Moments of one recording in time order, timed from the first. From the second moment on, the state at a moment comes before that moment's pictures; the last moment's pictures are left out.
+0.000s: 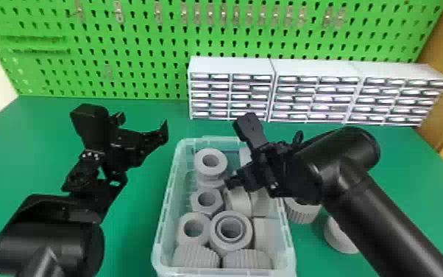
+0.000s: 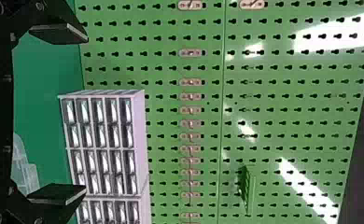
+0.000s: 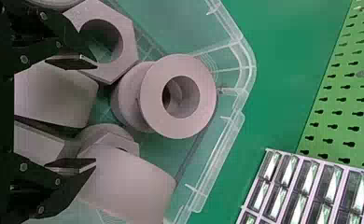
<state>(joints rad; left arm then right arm) -0.07 0.10 -0.06 -1.74 0.11 0.18 -0.19 -0.55 -0.20 0.56 -1.55 -0.41 1.18 -0.01</state>
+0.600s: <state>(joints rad) -0.07 0.10 -0.06 -1.74 0.11 0.18 -0.19 -0.55 -0.20 0.56 -1.55 -0.41 1.18 -0.02</state>
